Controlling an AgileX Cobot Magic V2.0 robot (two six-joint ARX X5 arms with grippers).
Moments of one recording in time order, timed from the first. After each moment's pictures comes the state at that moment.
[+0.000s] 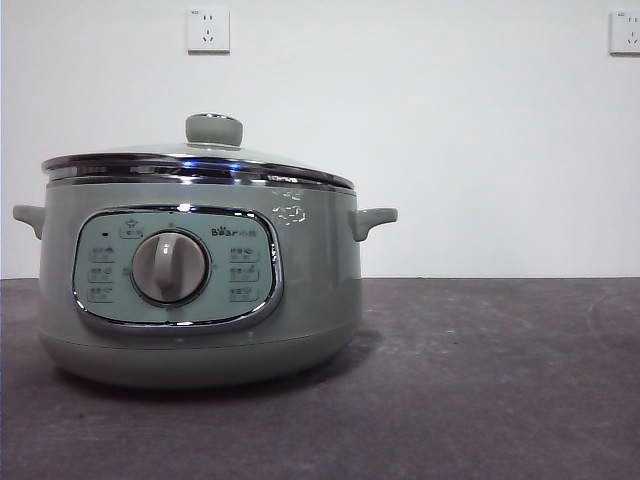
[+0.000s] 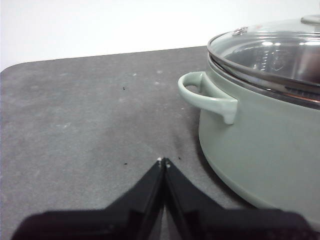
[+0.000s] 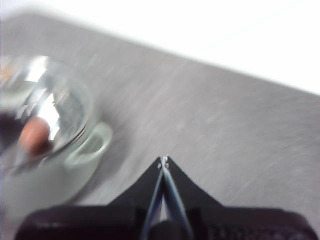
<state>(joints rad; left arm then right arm) -0.07 0.00 0.02 -0.18 0.03 0.04 0.54 0.66 0.87 -0.52 0.21 -0.08</state>
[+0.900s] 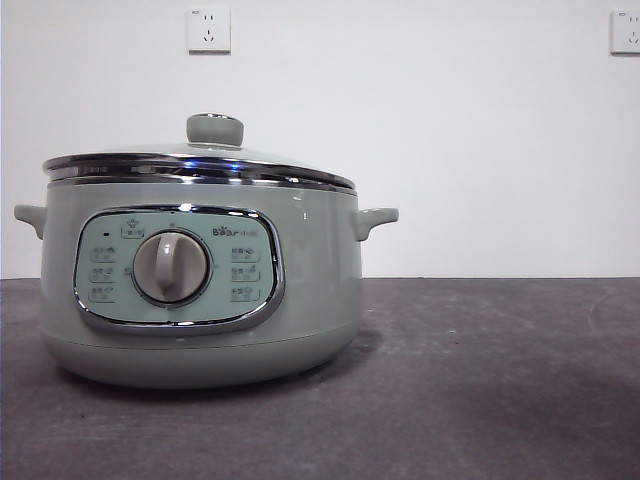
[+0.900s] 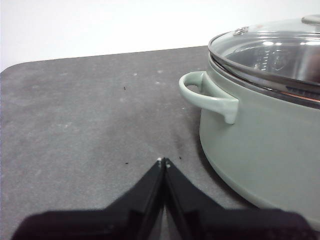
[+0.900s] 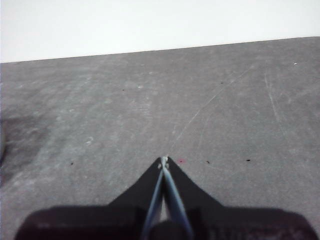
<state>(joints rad) -0.07 0.00 0.02 -0.18 0.03 0.04 -0.01 0.03 0.06 -0.19 -0.08 0.04</state>
